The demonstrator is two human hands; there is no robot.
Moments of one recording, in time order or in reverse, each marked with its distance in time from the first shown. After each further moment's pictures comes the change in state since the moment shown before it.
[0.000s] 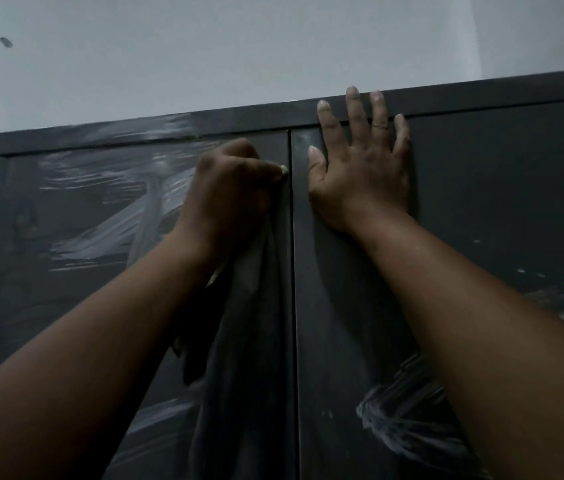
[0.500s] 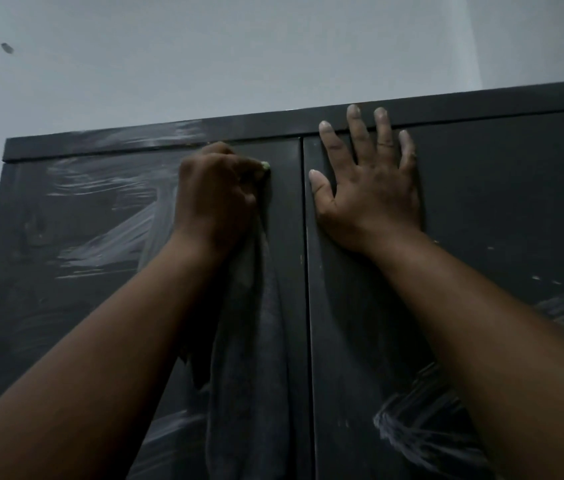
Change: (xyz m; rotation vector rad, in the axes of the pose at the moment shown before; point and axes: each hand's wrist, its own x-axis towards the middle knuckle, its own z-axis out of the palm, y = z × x) left_hand -0.003 -0.017 -0.007 0.011 0.140 -0.229; right_hand -0.012 -0.003 0.001 -0.040 -0.031 -0.044
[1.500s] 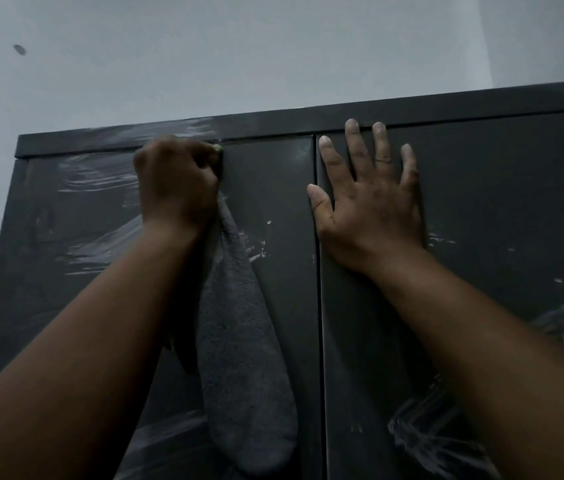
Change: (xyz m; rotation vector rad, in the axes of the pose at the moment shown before) left_hand 0.009 -0.038 -0.015 0.089 0.134 -0.208; right_hand -0.018 -0.018 0.003 -0.002 -0.026 -0.018
